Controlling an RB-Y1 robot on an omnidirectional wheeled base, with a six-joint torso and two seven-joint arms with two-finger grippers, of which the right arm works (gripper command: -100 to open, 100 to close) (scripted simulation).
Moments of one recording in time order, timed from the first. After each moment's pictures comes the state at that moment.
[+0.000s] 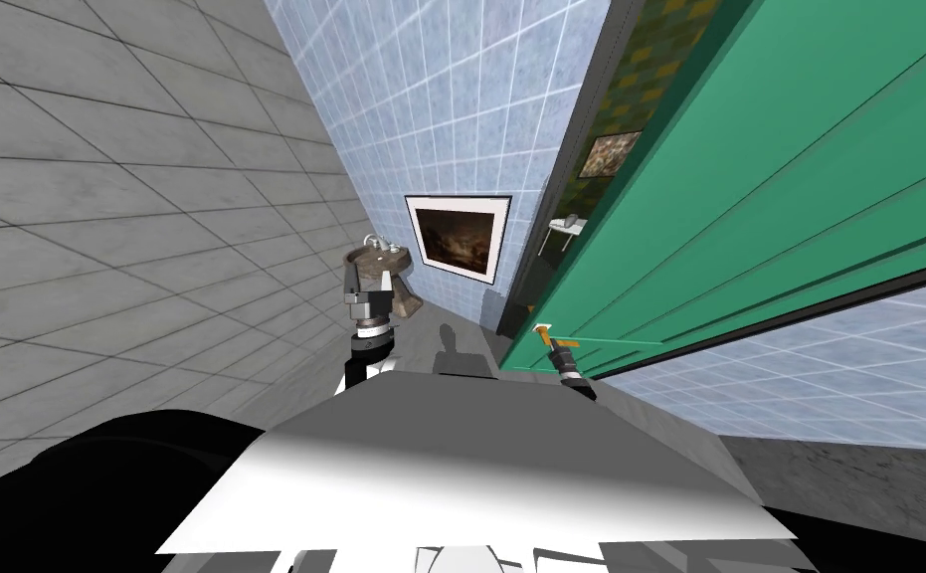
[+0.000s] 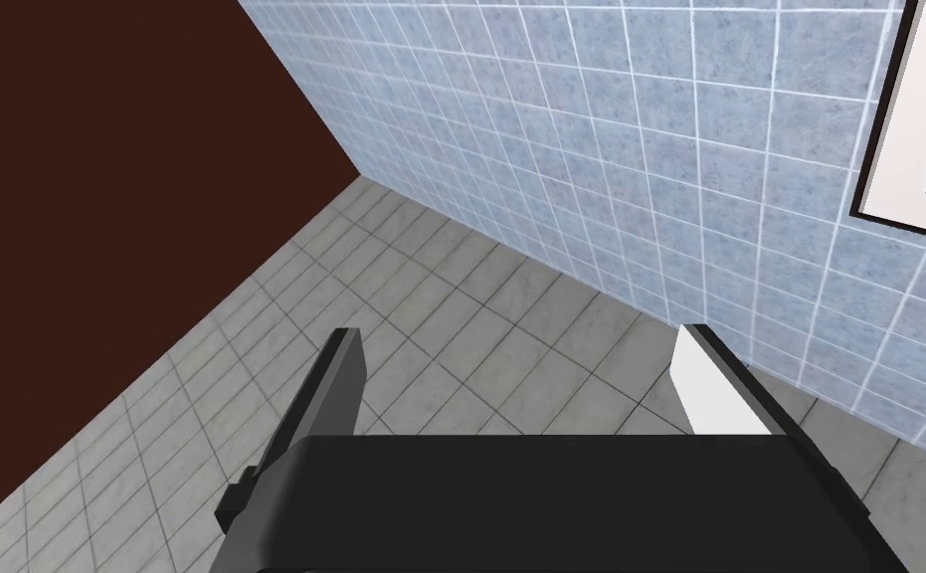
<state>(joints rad) 0.03 -0.41 -0.02 -0.52 0.05 -1.09 -0.43</state>
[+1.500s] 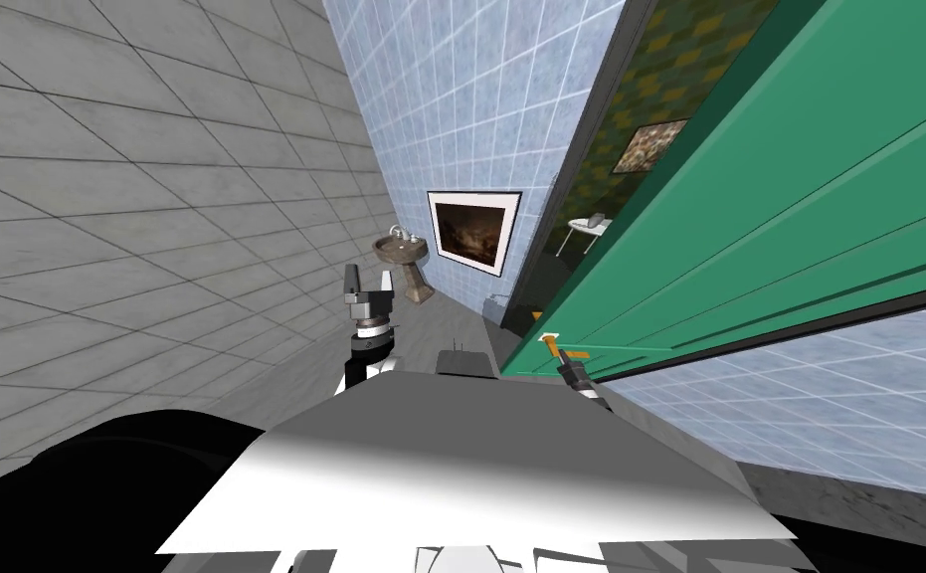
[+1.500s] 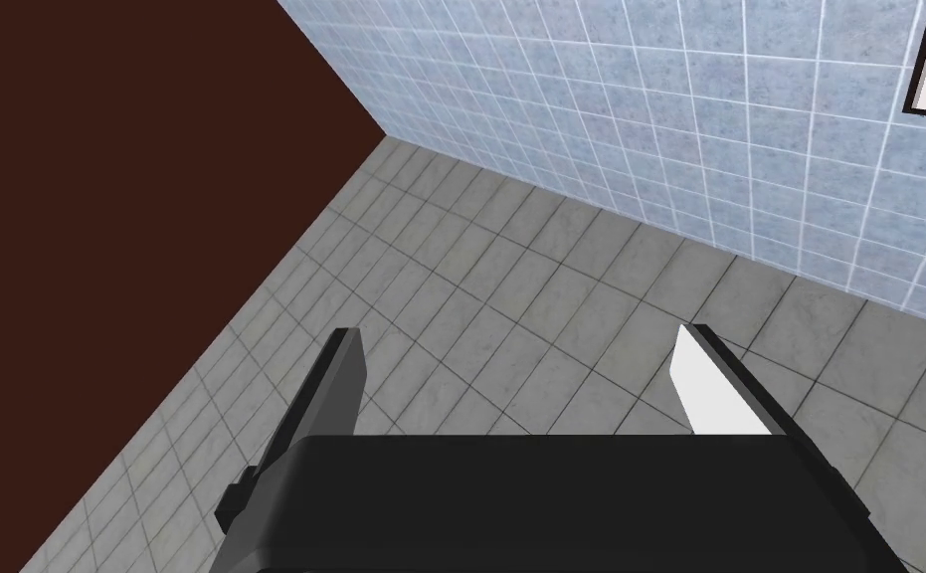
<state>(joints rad) 0.08 -0.46 0.00 -0.41 0.07 -1.29 -0.49</state>
